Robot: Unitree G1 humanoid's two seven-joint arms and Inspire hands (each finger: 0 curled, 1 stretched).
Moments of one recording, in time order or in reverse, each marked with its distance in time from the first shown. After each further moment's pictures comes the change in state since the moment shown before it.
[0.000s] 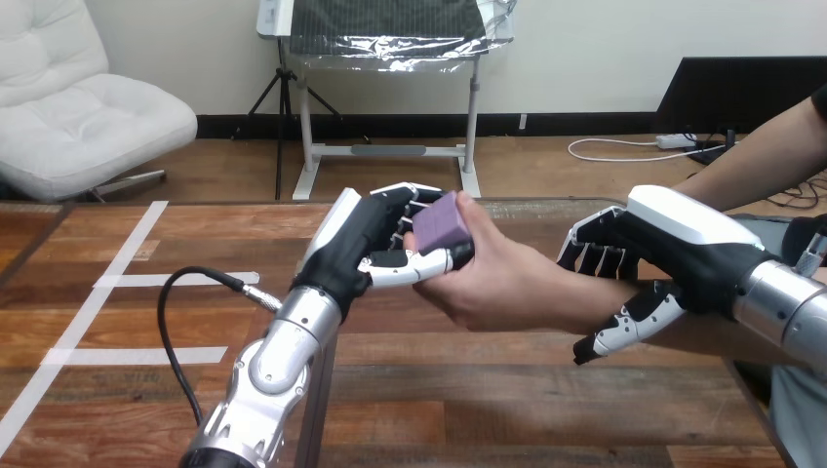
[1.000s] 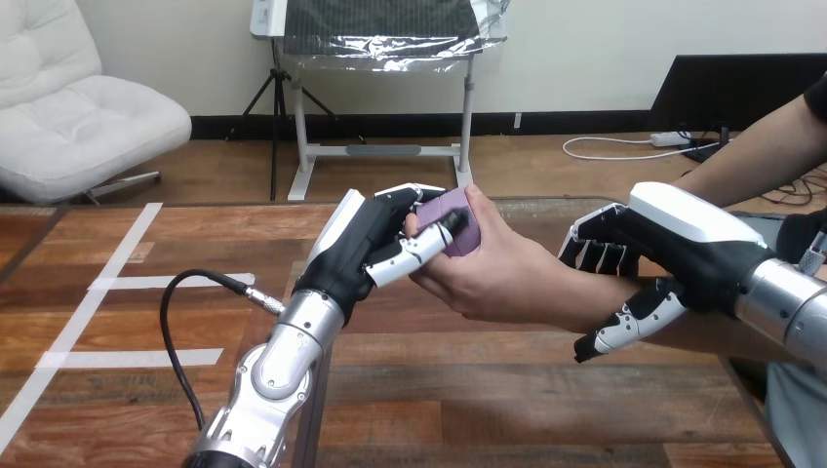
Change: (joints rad) left arm 0.001 -0.004 -0.002 0.025 0.014 -0.050 0.018; right arm 0.000 0.000 -0.007 0.001 0.000 -0.011 -0.003
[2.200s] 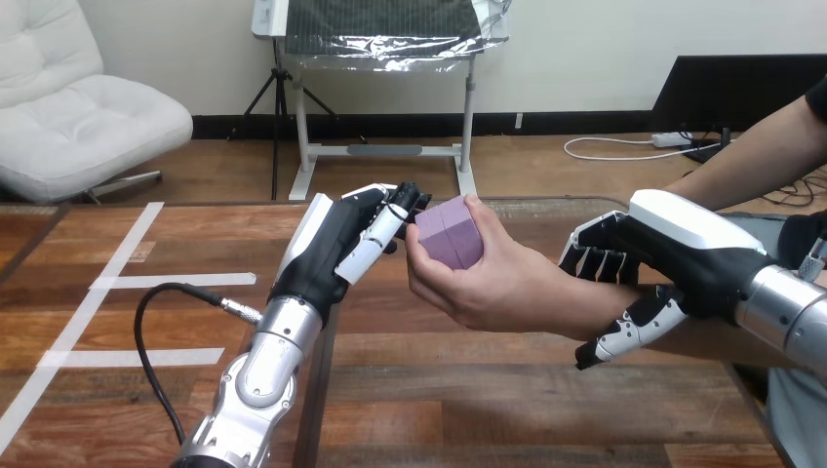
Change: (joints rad) left arm 0.000 0.029 0.009 0.066 -0.003 -0.043 0.089; right arm 0.013 0.000 0.000 0.002 0.000 -0.003 0.002
